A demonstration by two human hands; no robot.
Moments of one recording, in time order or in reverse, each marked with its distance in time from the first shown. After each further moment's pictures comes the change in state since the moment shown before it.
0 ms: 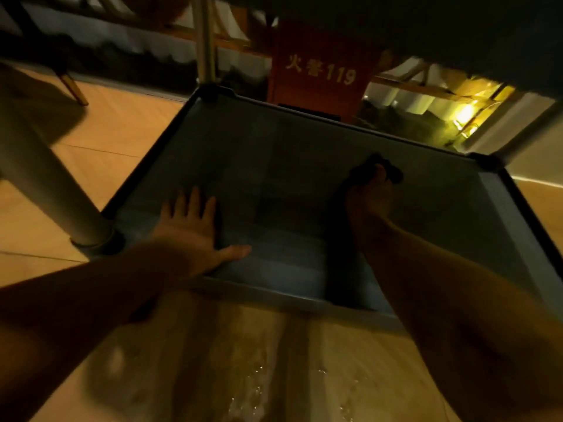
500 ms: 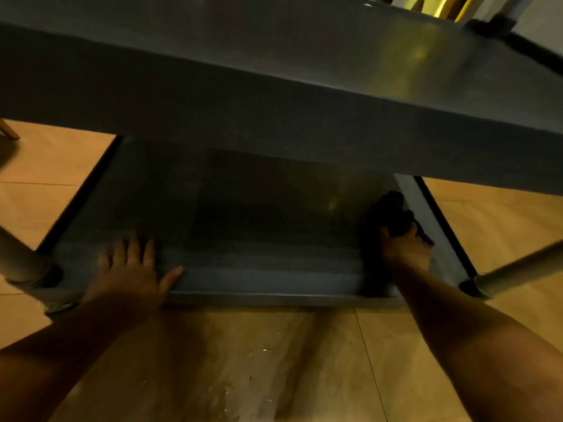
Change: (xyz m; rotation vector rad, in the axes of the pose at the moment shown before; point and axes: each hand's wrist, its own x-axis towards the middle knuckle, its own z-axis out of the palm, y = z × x) left_hand -0.058 0.036 -0.005 0.075 0.049 -0.070; right_hand -0.011 0.203 -0.151 -0.255 0.064 0.318
